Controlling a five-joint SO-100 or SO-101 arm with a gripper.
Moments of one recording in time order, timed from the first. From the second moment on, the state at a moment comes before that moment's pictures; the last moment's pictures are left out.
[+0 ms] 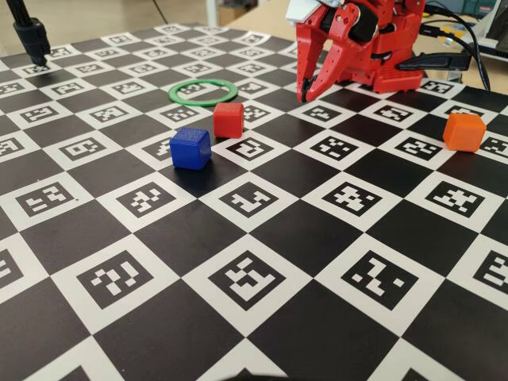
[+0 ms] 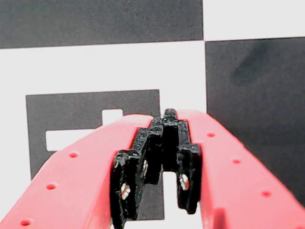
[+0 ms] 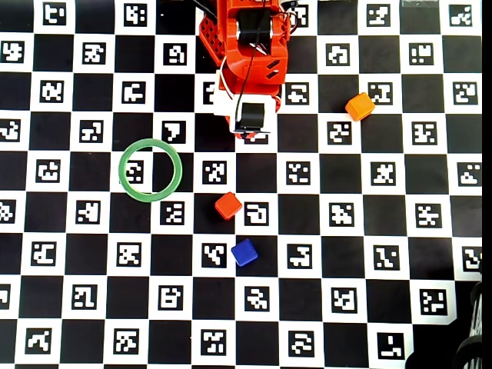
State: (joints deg) arm -0.1 189.6 179.3 72.1 -86.7
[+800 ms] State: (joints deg) arm -4.1 188.6 178.1 72.2 -77.3
